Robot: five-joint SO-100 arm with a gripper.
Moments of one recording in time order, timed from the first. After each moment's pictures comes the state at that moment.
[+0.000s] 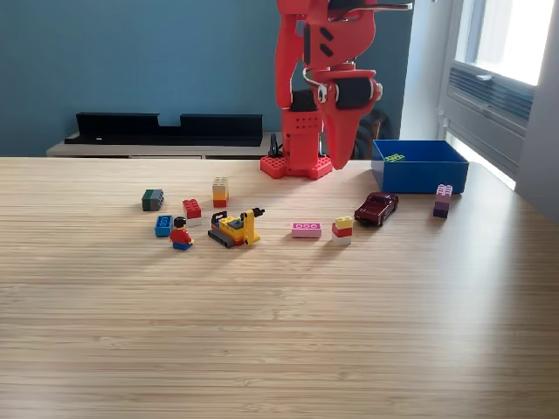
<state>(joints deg) -10.2 96.2 90.5 80.5 -1.1</state>
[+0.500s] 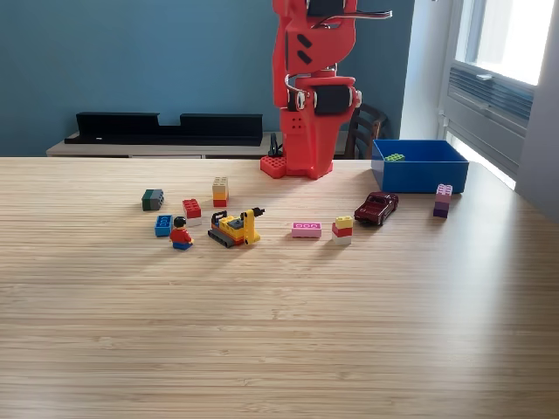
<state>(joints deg) -5.8 96.2 92.6 77.8 -4.5</state>
